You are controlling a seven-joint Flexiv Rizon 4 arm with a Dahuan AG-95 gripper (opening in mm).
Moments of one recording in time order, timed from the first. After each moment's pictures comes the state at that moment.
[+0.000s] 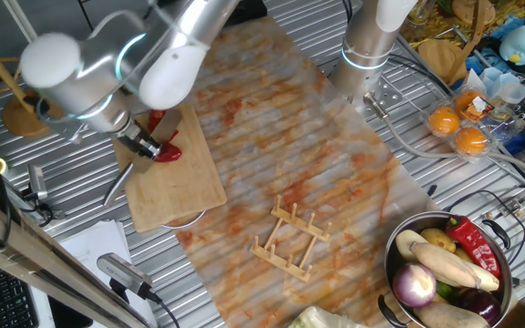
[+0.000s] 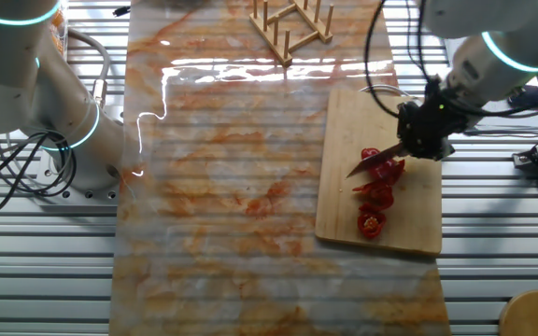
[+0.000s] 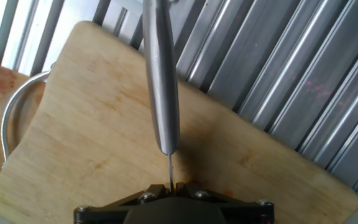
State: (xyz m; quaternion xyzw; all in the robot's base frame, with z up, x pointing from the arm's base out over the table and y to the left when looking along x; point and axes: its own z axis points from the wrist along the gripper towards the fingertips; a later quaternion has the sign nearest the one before) arm 0.606 -0.023 0.079 0.25 -0.96 0.00 0.08
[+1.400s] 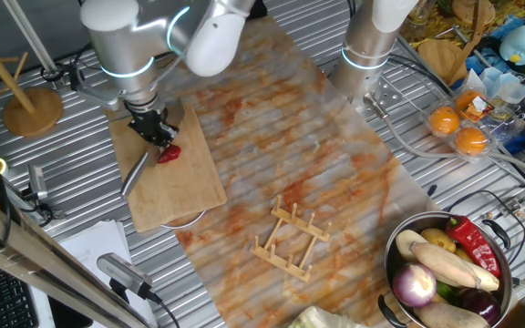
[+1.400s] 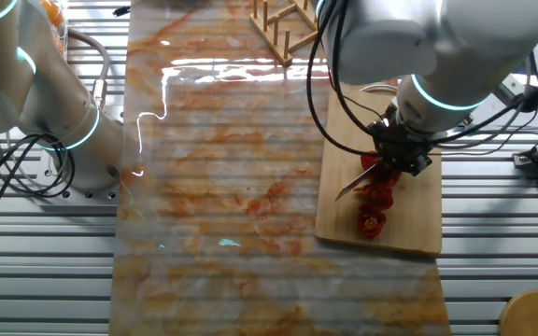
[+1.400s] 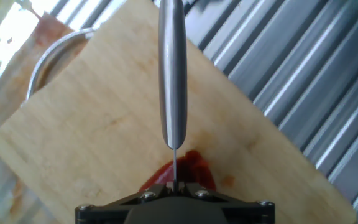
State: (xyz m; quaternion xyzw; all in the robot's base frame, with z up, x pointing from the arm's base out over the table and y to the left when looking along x) arm 0.591 -0.030 0.058 0.33 -0.94 -0.03 -0.02
